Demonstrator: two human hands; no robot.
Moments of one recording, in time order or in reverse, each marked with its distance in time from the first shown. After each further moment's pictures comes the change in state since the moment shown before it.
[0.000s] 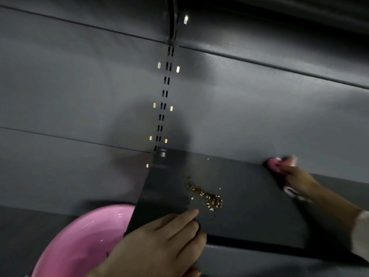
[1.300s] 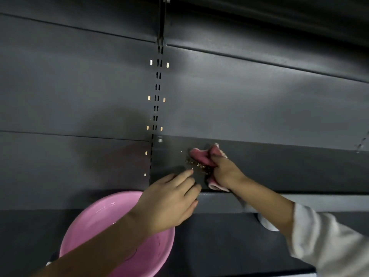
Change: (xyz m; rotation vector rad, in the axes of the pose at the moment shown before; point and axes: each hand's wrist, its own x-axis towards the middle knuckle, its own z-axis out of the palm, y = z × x) left_hand 0.001 -0.007 -0.019 -0.212 -0.028 -0.004; right_hand -0.139 -0.089 0.099 0.029 -0.069 -0.299
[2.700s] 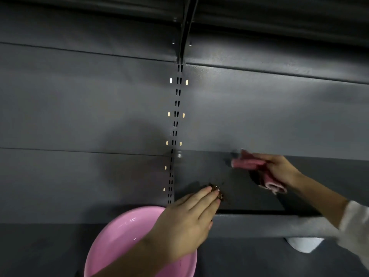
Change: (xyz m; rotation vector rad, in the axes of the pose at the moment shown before) left_hand -0.017 -0.011 -0.005 -0.051 0.024 -0.020; right_hand 0.035 0.033 -0.072 0.298 -0.148 0.147
